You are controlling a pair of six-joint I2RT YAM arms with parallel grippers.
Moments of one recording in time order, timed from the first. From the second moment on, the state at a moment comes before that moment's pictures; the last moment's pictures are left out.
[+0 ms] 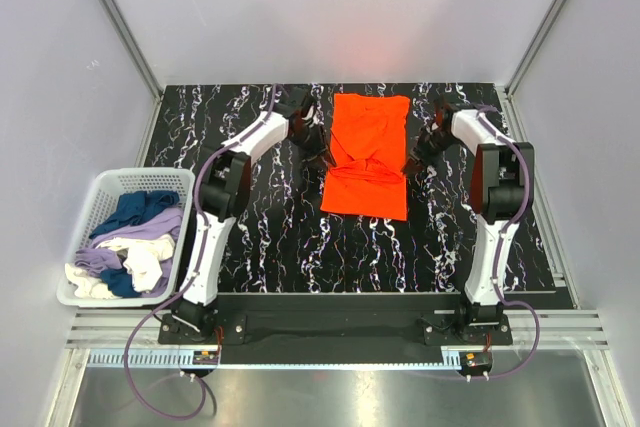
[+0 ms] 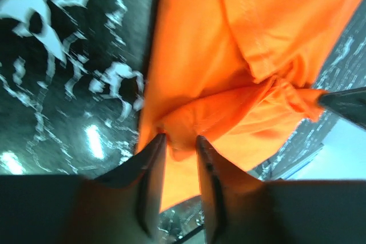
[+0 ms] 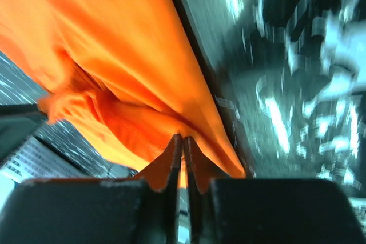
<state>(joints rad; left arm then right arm) -0.41 2.39 2.02 -0.79 0.46 -0.68 0.04 2.15 1.66 -0.87 -0.40 0.58</state>
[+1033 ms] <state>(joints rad) -0.59 1.80 1.30 -0.57 0.28 -0.55 0.37 2.23 1.80 -0.89 -0.17 0.49</state>
